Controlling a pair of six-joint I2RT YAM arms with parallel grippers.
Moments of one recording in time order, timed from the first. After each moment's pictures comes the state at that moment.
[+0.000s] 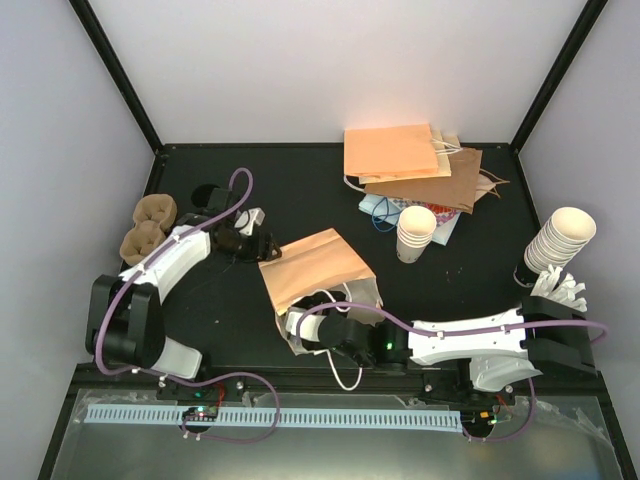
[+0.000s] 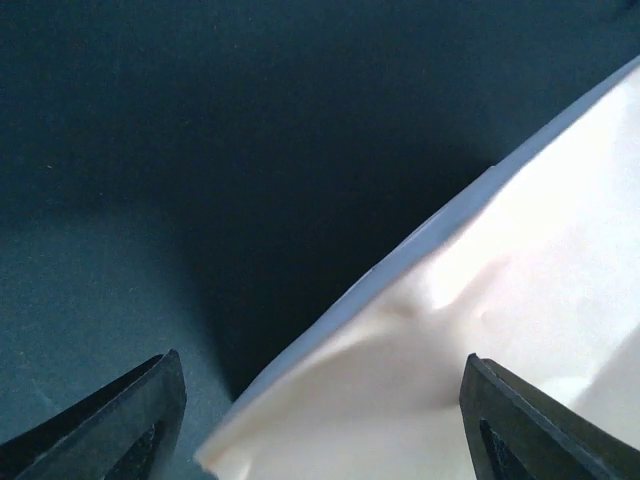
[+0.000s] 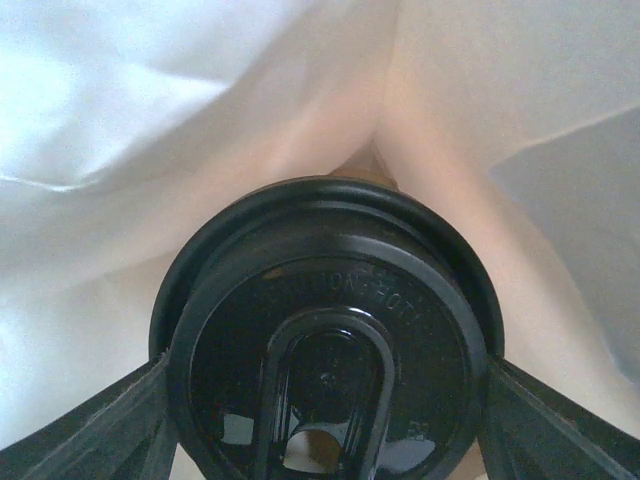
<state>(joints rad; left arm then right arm) -0.21 1.44 0.97 -0.69 0.44 -0.26 1.46 1.35 0.71 0.09 0.59 -0.47</state>
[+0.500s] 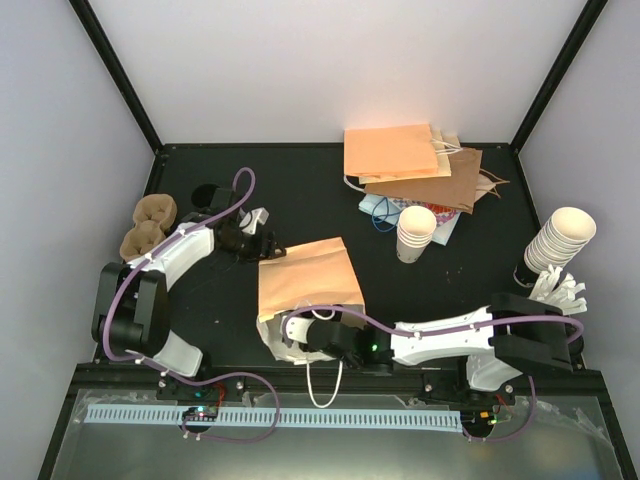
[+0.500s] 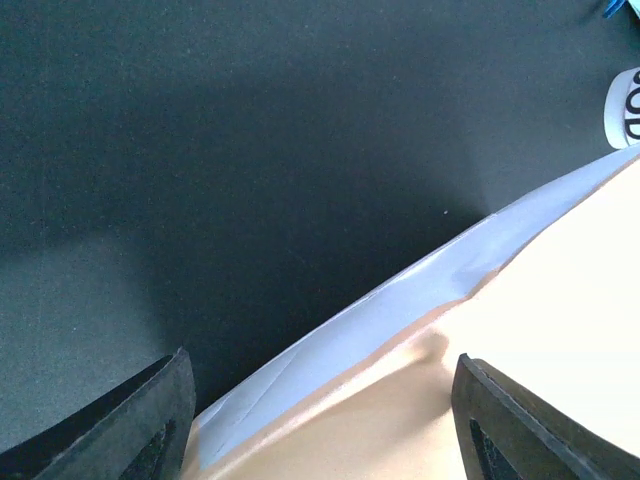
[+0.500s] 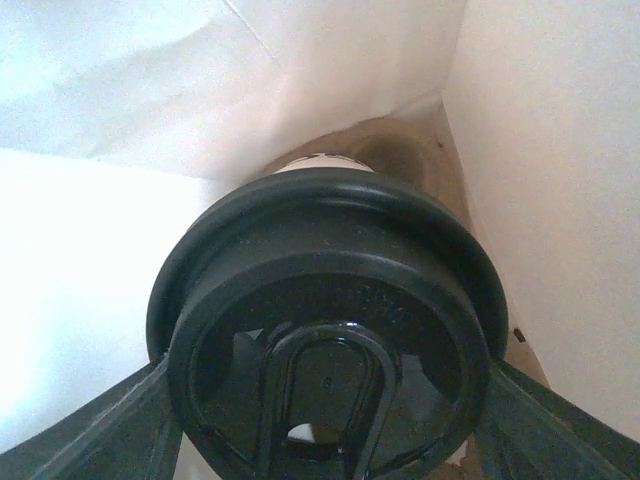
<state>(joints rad) -0.20 1.53 0.96 -0.62 0.53 -0.27 1.45 1.48 0.71 0.15 0.60 -0.47</state>
